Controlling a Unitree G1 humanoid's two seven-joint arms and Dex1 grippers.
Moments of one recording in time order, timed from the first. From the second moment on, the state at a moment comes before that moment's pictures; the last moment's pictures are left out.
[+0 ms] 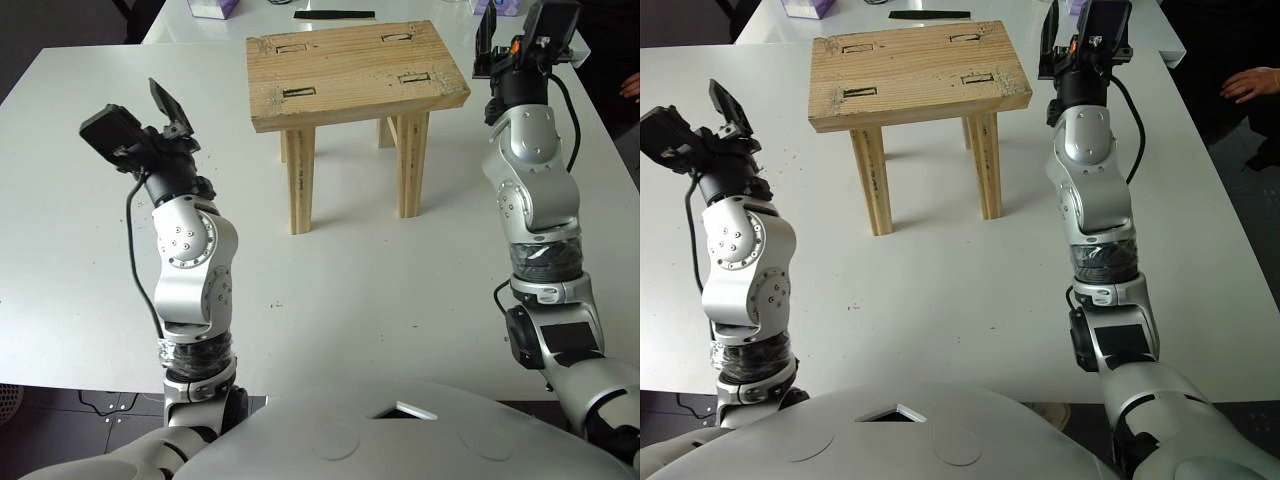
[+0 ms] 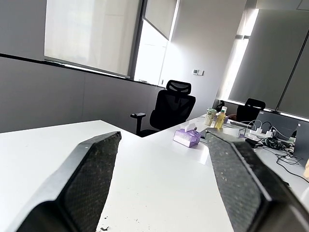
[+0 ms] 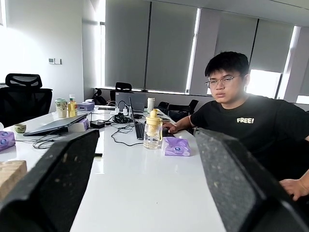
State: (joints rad) left arm -0.10 0.08 0.06 -0.53 -0.18 0.28 0.55; right arm -0.55 -0.30 0.07 -0.02 0.18 0.28 -0.30
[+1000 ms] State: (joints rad) left arm 0.11 -0.06 -0.07 -0.53 0.01 0.28 0.44; right arm -0.36 -0.20 0.03 -0.05 -0.08 0.29 -0.19
